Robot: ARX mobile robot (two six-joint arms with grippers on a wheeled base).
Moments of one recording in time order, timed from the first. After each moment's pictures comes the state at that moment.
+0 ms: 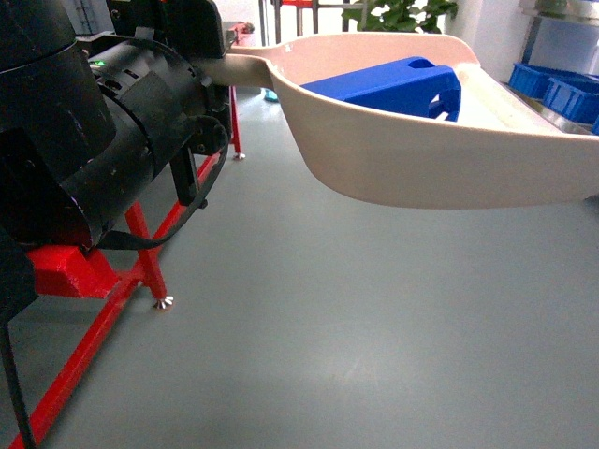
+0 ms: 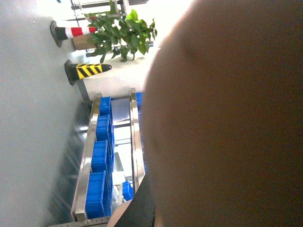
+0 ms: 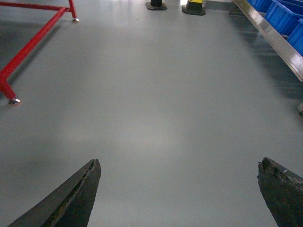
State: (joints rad) left arm -0.45 1.82 0.74 1.28 -0.30 -1.46; right arm -0.64 0.78 0.12 0.26 -0.55 -0.34
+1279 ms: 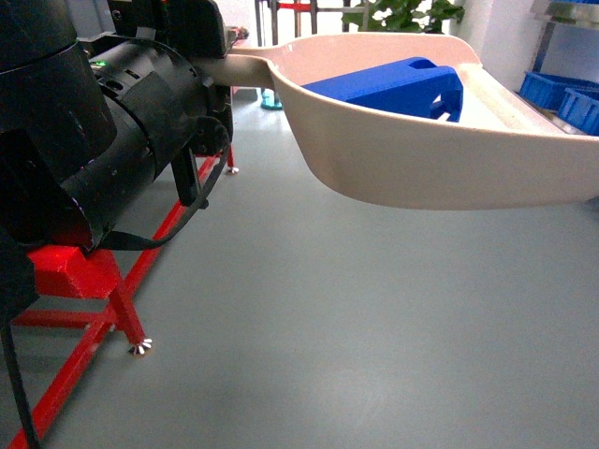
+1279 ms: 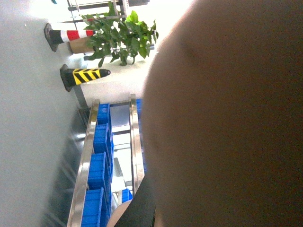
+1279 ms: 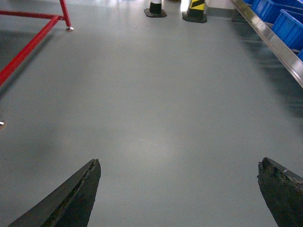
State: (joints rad) left arm -0.45 1.82 0.74 1.28 -0.30 -1.46; right arm -0.64 0.78 0.12 0.26 -0.55 -0.34
